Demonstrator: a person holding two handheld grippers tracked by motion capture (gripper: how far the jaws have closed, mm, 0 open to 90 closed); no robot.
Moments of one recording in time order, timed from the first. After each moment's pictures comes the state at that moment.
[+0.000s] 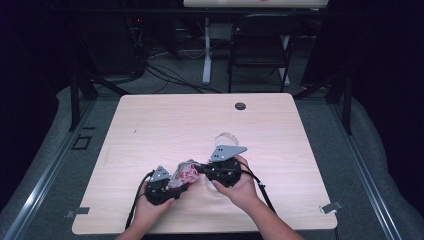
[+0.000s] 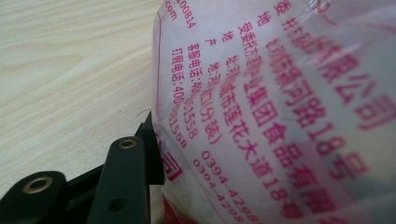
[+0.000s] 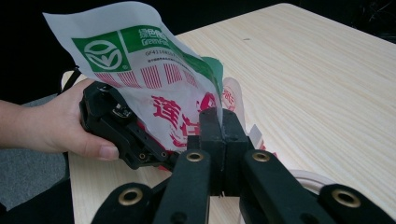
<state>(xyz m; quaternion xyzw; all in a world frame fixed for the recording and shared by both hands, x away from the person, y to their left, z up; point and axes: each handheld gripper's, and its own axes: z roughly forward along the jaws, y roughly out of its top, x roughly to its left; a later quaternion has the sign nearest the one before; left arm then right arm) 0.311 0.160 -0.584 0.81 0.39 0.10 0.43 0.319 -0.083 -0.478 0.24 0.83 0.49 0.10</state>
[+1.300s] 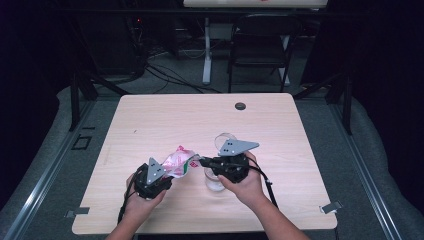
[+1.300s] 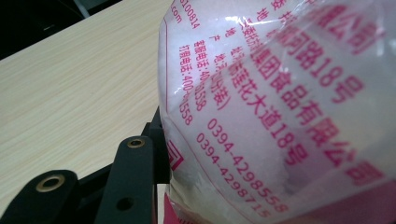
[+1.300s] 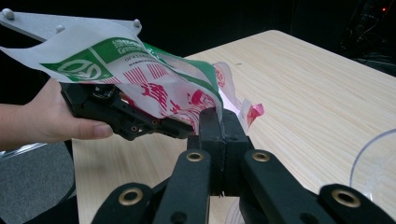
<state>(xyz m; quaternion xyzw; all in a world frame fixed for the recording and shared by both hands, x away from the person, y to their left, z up) 0.301 0.165 -0.530 0.81 0.35 0.28 0.38 0.318 -0.100 -0.456 0.24 0.81 0.53 0.11</state>
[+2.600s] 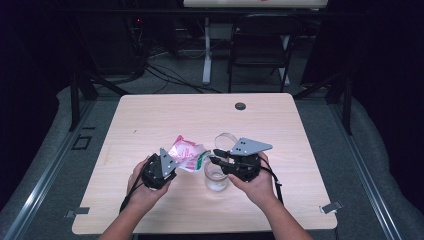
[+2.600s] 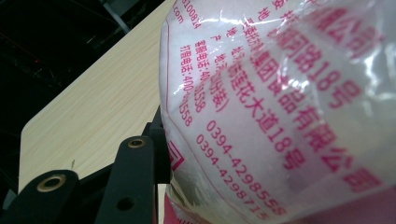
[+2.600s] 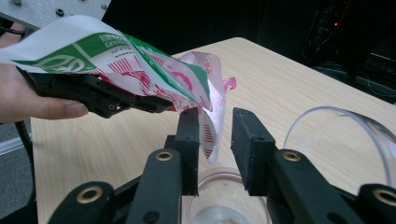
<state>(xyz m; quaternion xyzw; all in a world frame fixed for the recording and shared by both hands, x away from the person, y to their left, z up) 0.312 0.139 -0.499 0.83 0.31 0.35 0.29 0.317 -0.127 -0.454 0.26 0.79 0.52 0.17</state>
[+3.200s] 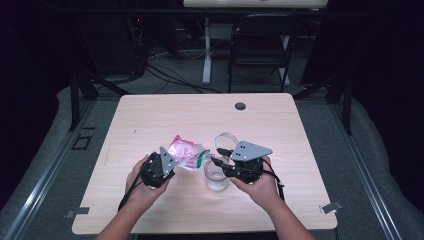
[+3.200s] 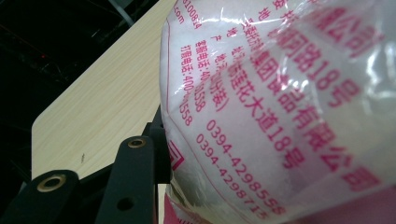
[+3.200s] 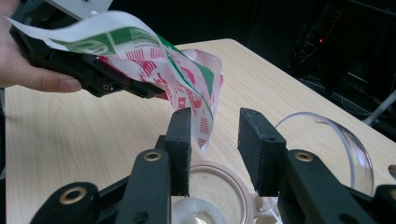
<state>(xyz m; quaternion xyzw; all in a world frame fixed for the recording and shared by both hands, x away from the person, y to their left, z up) 0.316 0.140 -0.498 0.84 0.31 0.36 0.27 0.310 -0.129 -0.451 0.21 0.81 0.50 0.22</state>
